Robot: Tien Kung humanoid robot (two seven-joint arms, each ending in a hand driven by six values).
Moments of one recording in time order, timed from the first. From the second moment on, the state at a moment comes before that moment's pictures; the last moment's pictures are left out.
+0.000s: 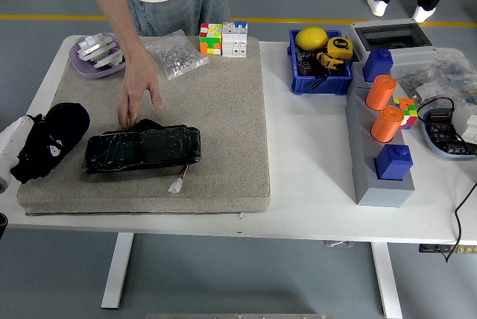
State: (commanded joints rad) left arm -0.21 0.30 -1.53 -0.91 1.99 0.12 -0.25; right arm -0.04 -0.14 1.41 0.18 -0.20 -0.16 -0.03
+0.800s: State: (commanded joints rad) left arm -0.17 0.31 -1.59 -0.99 1.96 0.03 -0.24; right arm -0.04 -0.15 1.44 0.18 -0.24 -0.16 -0.03
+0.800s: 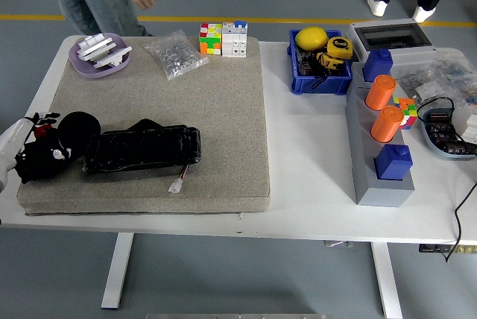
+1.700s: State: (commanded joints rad) left arm -0.11 0.24 -1.54 -1.20 1.21 -0.08 -0.33; right arm -0.06 -0.14 1.39 0.18 -0.20 -0.18 -0.04
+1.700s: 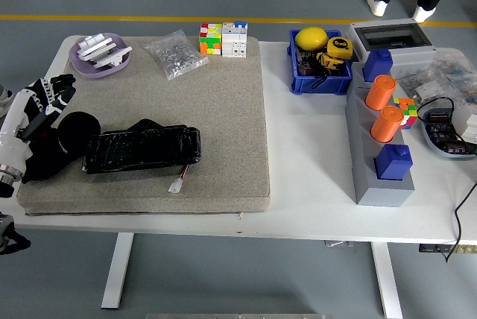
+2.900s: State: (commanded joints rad) left arm -0.07 0.23 -1.64 -1.25 1.27 -0.06 -0.34; right arm -0.05 -0.13 1.50 0.18 -0.29 -0.18 -0.05
